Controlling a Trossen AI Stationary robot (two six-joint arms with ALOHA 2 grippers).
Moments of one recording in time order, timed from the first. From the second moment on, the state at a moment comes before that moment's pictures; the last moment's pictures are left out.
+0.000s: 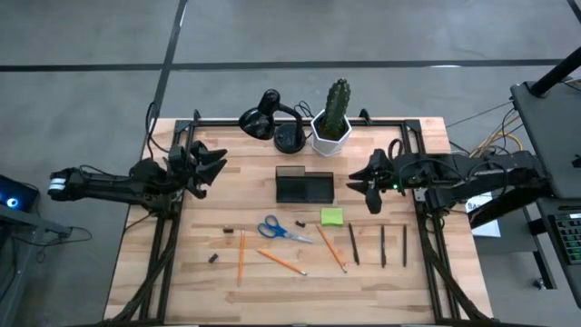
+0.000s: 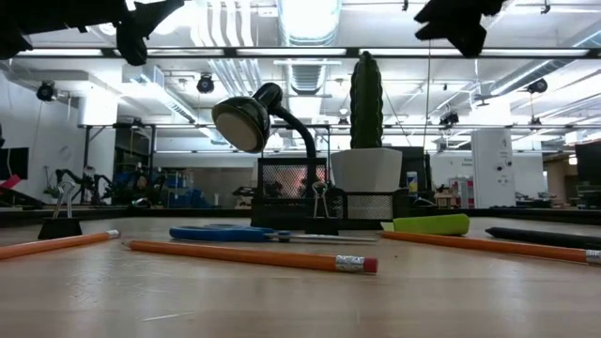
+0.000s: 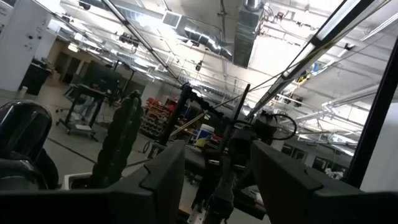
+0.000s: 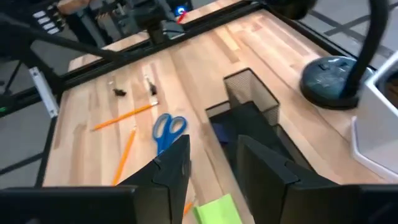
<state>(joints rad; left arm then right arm) -0.01 0.50 0.28 0.66 -0.31 -0.32 0.10 0.93 0.89 -0.47 0.21 0.45</state>
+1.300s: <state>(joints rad) -0.01 0.60 0.27 0.66 -0.32 -0.39 0.38 1.58 1.21 -0.83 0.21 0.33</state>
